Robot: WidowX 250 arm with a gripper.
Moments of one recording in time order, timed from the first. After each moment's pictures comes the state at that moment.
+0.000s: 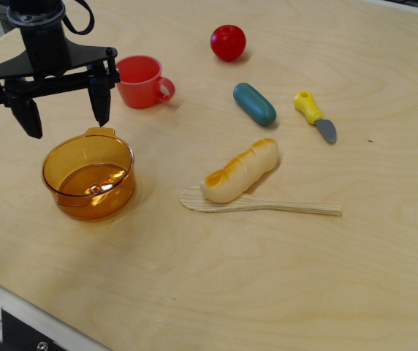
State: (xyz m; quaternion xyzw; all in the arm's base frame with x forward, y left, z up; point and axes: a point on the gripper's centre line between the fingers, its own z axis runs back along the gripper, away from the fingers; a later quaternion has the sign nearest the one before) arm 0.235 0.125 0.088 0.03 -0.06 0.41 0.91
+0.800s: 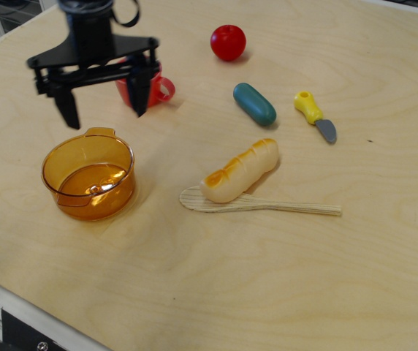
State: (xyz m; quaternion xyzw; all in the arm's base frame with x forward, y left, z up) arm 0.255 0.095 0.098 0.05 -0.05 0.45 0.89
